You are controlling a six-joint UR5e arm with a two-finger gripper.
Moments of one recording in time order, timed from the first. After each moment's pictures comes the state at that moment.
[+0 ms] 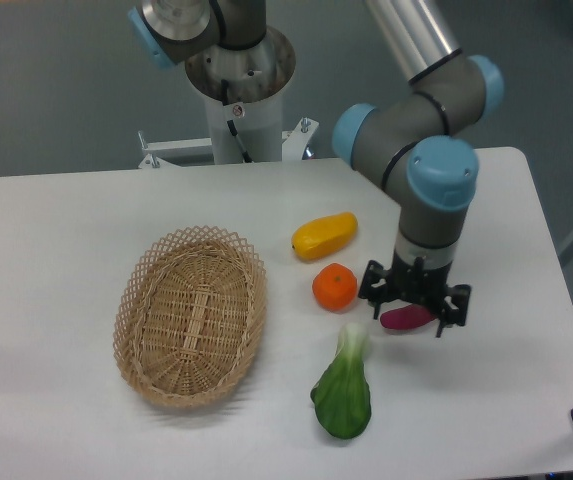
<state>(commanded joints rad) 2.56 -2.04 -1.69 -0.84 1.45 0.98</state>
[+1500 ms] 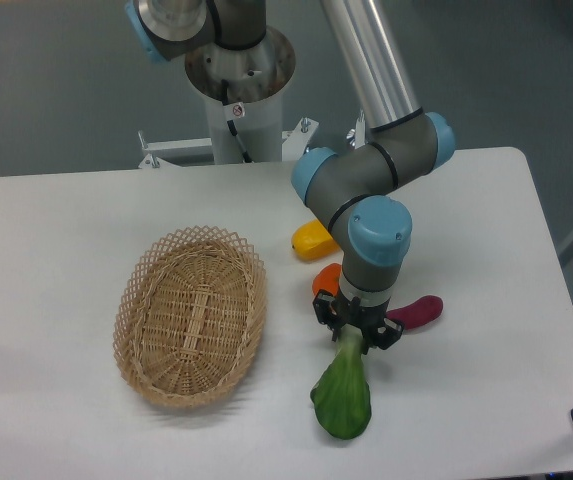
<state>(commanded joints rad) 2.51 -2.10 -1.70 -0.79 1.47 0.98</state>
